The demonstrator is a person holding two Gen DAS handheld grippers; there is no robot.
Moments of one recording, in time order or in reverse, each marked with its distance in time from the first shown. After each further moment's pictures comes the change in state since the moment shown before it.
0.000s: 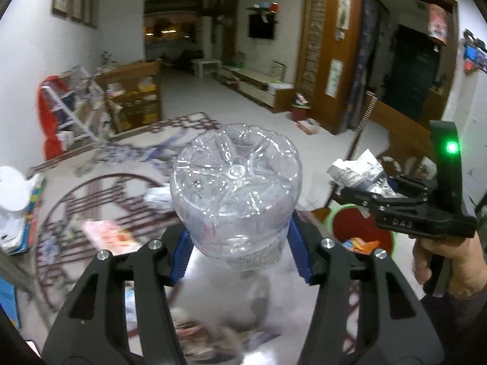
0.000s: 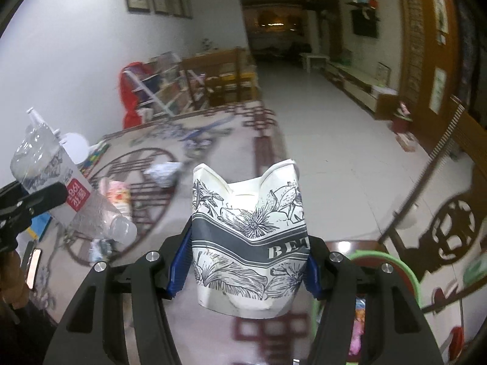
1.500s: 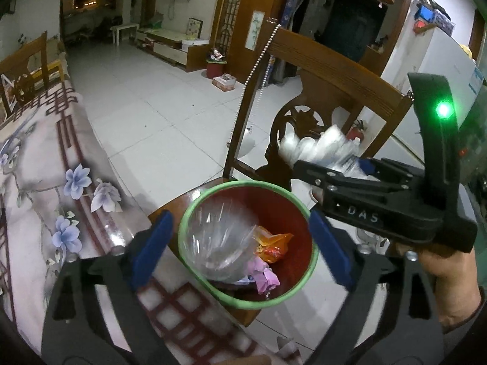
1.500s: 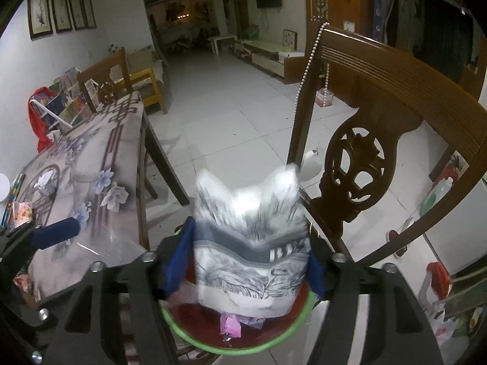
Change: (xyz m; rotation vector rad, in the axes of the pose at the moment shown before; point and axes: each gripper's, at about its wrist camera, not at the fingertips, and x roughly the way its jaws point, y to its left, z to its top) left arm 0.153 -0.209 -0.013 0.090 0.195 -0.335; right arm -0.025 -0.191 -0.064 0.245 0.054 -0.320
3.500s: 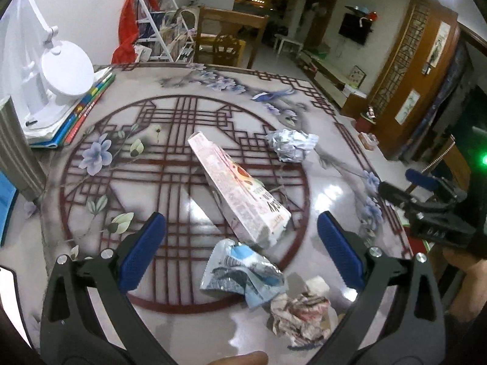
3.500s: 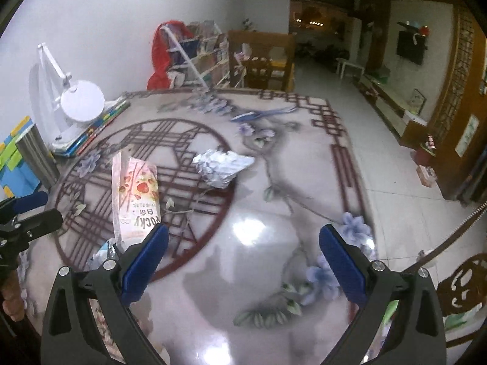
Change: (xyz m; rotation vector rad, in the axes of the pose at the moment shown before) left arm -0.242 0.322 -0.143 -0.530 -0.143 0.497; right arm 0.027 0.385 -0.001 -0.505 -0.006 0.331
